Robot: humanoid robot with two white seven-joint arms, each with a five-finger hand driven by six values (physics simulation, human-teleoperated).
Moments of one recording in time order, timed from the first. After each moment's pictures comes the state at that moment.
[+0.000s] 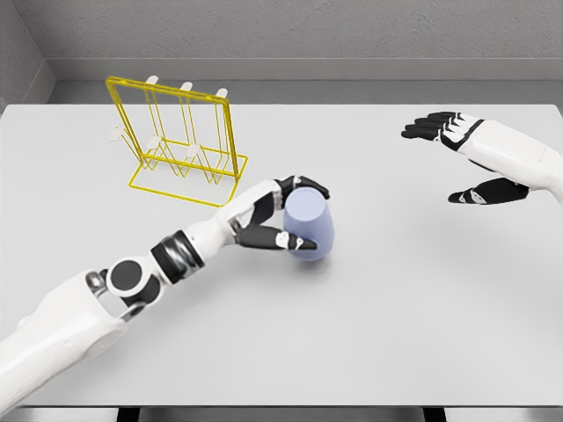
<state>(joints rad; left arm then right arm) -0.50 0.51 -0.95 -1.60 0.65 -0.23 -0.12 -0.27 -0.78 0.11 -1.65 0.13 -0.61 0.55</state>
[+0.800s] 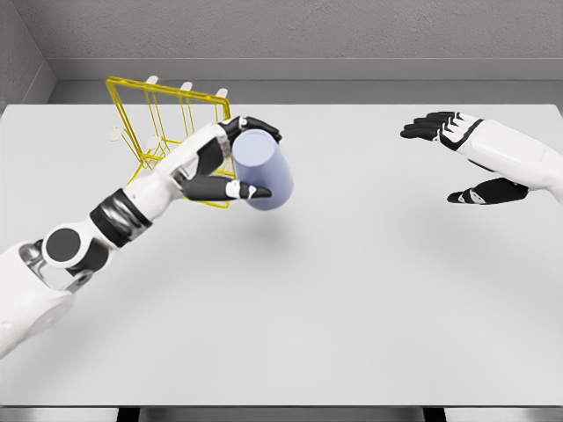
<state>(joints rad) -0.52 0.64 -0.80 -1.69 0.67 -0.23 -0.12 -0.27 -0.78 0.11 -1.66 0.12 -0.61 0.55</state>
